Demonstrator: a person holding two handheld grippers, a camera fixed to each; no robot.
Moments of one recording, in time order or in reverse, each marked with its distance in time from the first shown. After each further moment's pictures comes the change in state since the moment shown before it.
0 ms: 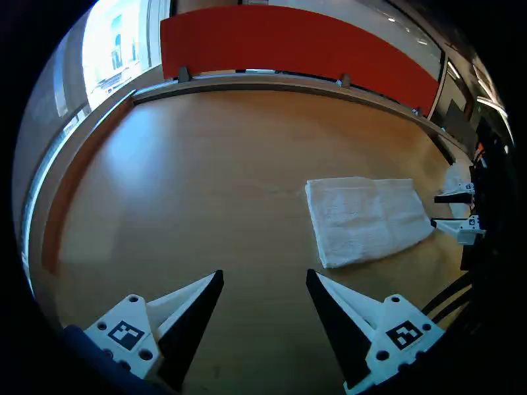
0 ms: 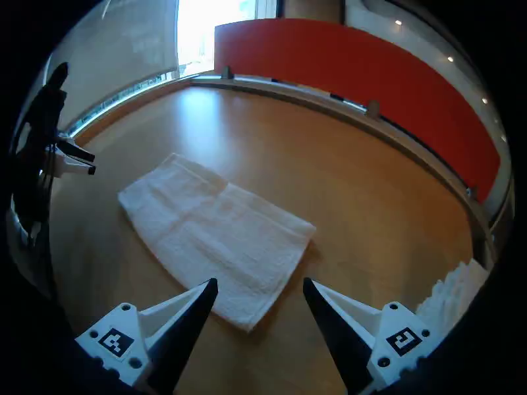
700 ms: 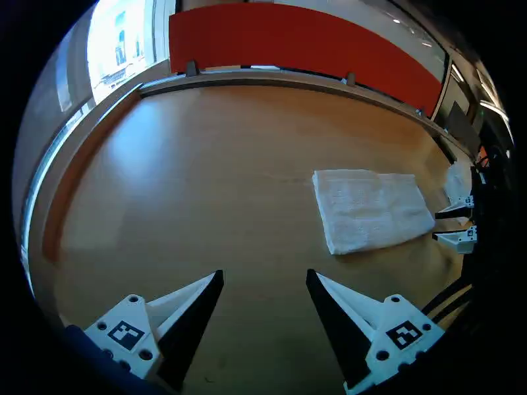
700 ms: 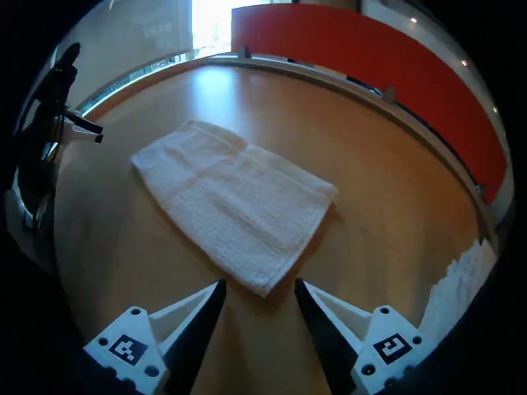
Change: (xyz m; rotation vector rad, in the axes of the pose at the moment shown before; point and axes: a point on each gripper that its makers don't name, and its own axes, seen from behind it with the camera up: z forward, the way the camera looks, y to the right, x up) left arm -0.017 -0.010 -0.008 0.011 -0.013 -0.020; right arm -0.042 -0.013 -0.005 0.056 -0.084 -0.051
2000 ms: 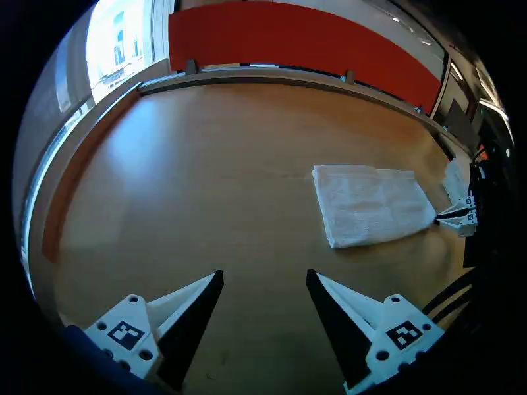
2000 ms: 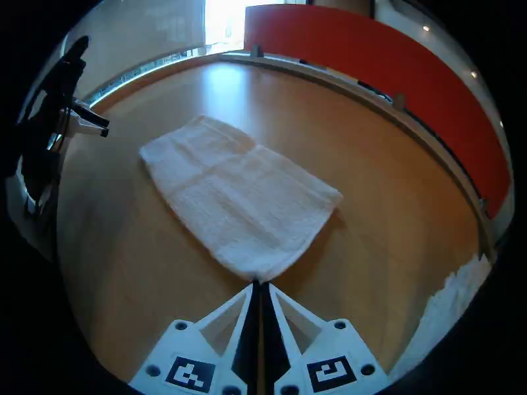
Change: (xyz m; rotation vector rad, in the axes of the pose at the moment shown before) left arm -0.007 -0.002 -0.003 -0.004 -0.009 0.006; right arm 0.007 0.001 -0.004 0.023 0.001 -0.056
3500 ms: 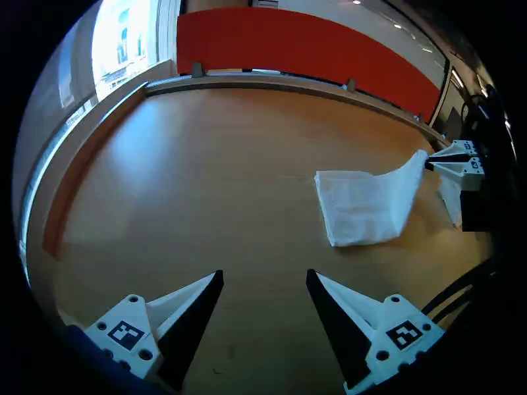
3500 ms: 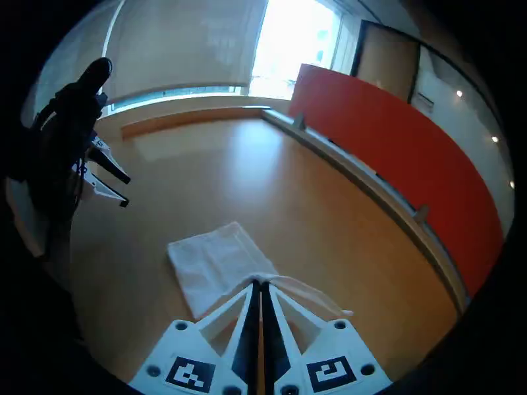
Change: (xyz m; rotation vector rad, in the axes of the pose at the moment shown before) left arm 0.001 -0.008 -0.018 -0.014 0.028 -0.031; right arm 0.191 -0.048 -0.004 0.052 0.233 -0.263
